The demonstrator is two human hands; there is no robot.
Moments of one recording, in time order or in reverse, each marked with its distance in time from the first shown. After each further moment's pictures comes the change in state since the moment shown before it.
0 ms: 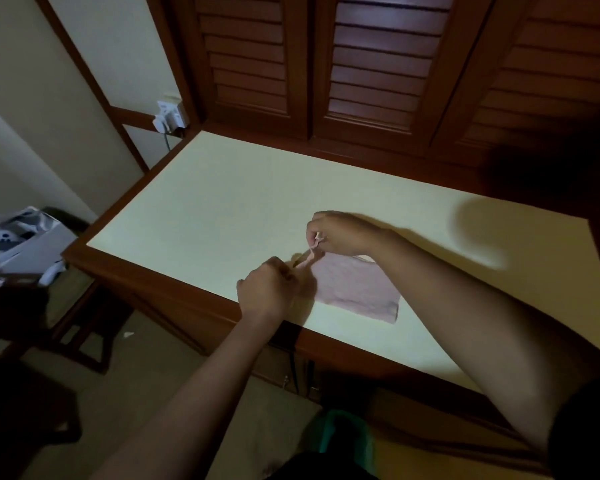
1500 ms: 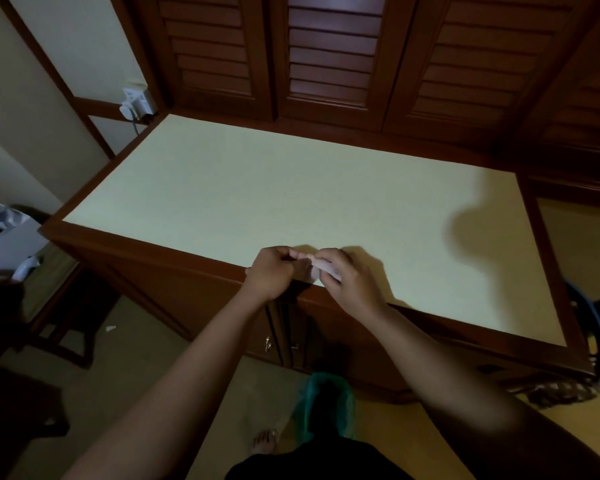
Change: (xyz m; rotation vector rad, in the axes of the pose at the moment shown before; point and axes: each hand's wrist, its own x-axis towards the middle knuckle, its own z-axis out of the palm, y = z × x) left_hand -0.079 0.022 0.009 -0.601 -0.450 0.042; right_hand -0.191 -0.048 0.139 0.226 0.790 0.068
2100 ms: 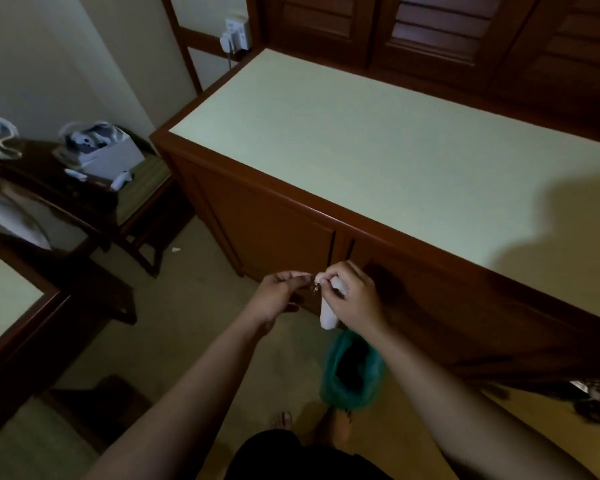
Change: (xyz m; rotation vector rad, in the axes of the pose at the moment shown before) left_hand -0.156 -0.140 -0.030 -0.401 0.099 -0.310; right_hand -0.113 -0.099 0.082 0.197 -0.210 0.049
